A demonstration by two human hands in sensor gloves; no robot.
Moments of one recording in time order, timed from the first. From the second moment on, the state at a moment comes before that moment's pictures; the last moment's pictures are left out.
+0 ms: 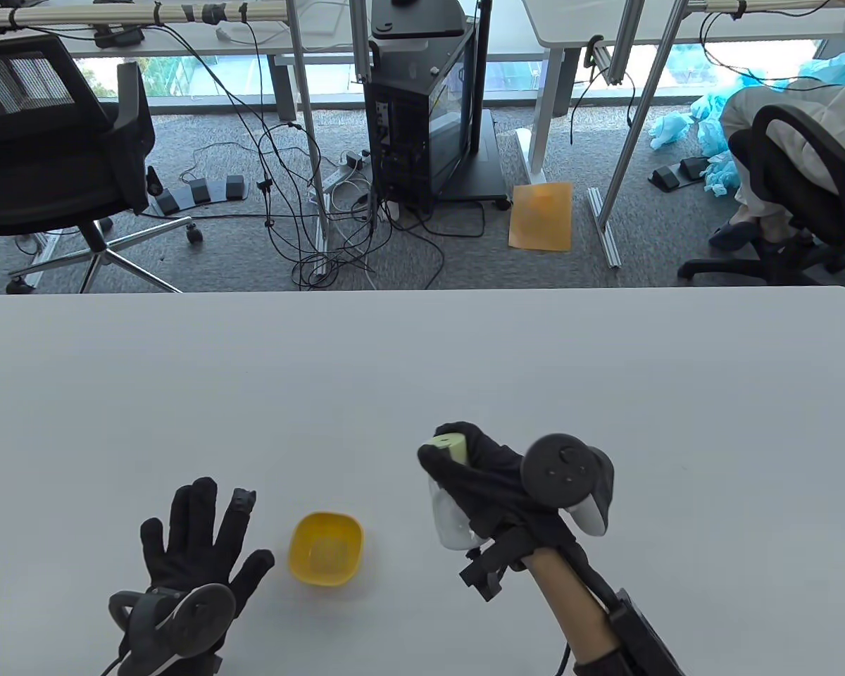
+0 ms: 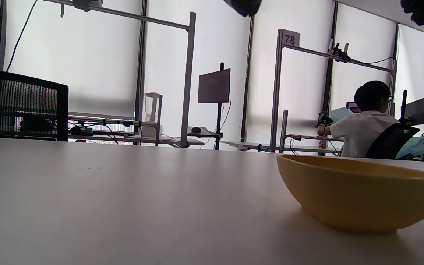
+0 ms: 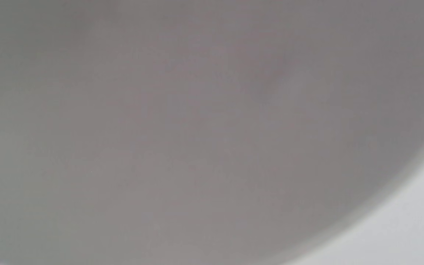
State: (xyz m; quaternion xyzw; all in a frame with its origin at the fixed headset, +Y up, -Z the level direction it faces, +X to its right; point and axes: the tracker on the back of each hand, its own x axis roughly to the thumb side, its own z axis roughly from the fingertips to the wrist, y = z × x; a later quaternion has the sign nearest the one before) left_hand -0.281 -0.722 -0.193 0.11 -0.09 0.04 0.99; right_hand 0.069 -0.615 -0.295 0.26 0.03 0.87 0.41
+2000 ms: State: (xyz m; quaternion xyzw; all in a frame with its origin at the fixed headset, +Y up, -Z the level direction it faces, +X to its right) left_hand -0.281 -0.725 -0.193 0.10 -0.09 0.05 0.99; right_hand -0.116 -0.702 -0.327 0.27 0.41 0.87 -0.07
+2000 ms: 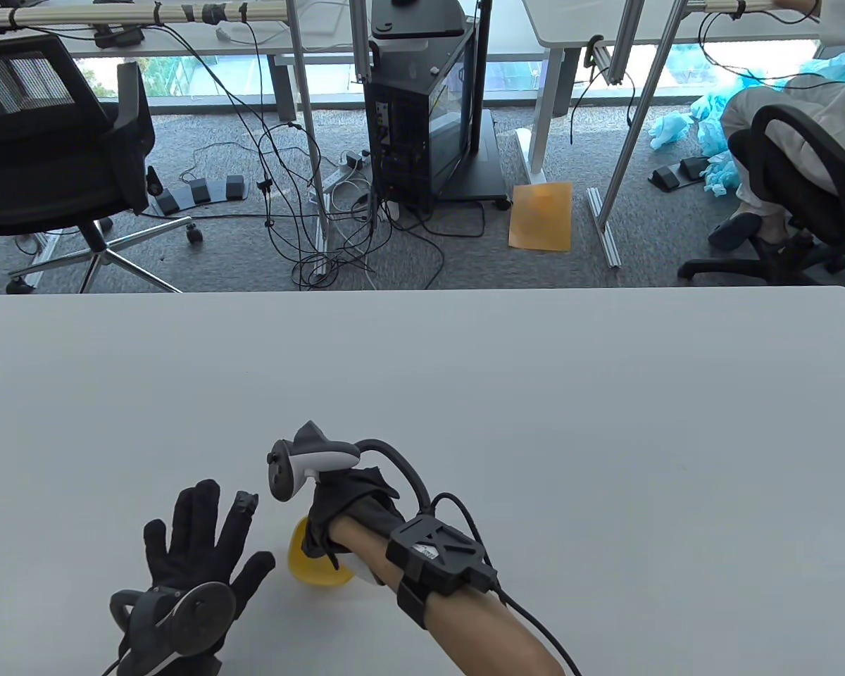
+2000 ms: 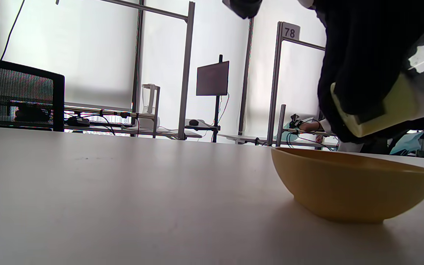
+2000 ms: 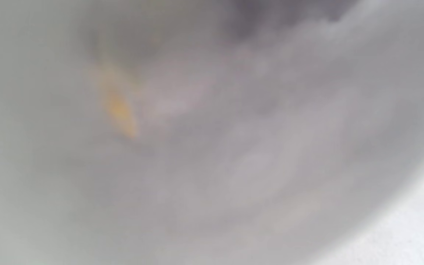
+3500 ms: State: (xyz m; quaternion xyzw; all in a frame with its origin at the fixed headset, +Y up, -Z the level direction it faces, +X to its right) left_hand -0.278 -0.733 -0.198 0.08 -0.09 0.03 0.99; right_hand 0.137 -0.714 -0.232 0.12 -0.27 0.73 0.61
